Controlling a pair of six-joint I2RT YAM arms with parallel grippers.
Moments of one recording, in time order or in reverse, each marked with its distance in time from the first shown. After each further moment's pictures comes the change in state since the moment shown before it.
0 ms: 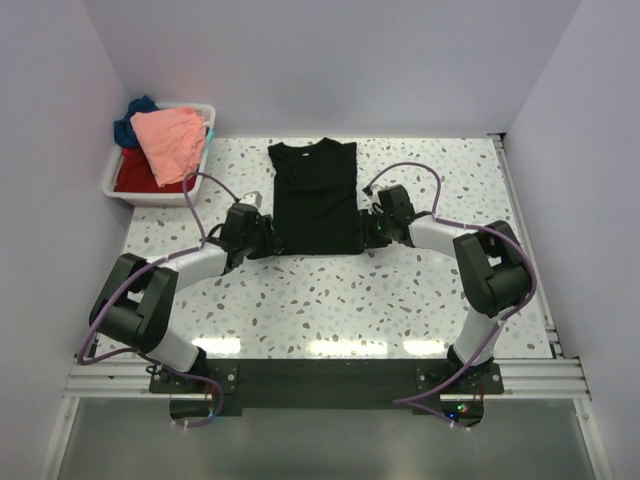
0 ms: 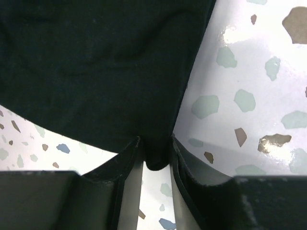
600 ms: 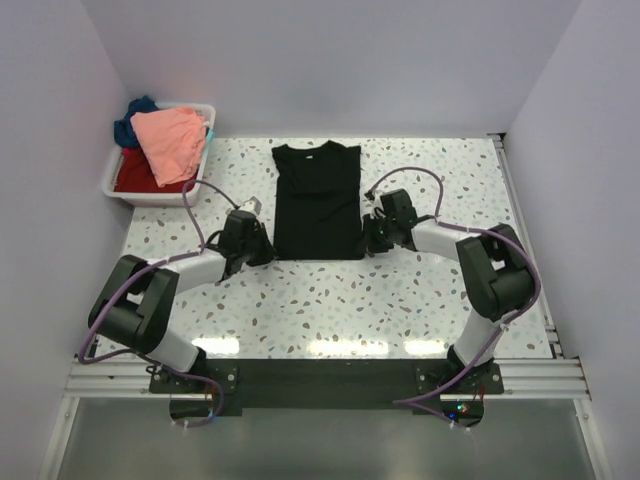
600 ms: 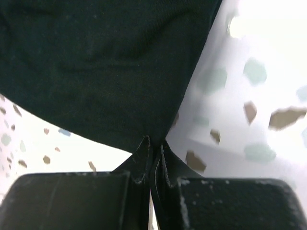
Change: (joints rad) left arm 0.004 -0.003 -0.057 0.050 0.048 -0.014; right arm -0.002 -0.017 -0.030 -0.001 -0.033 0.014
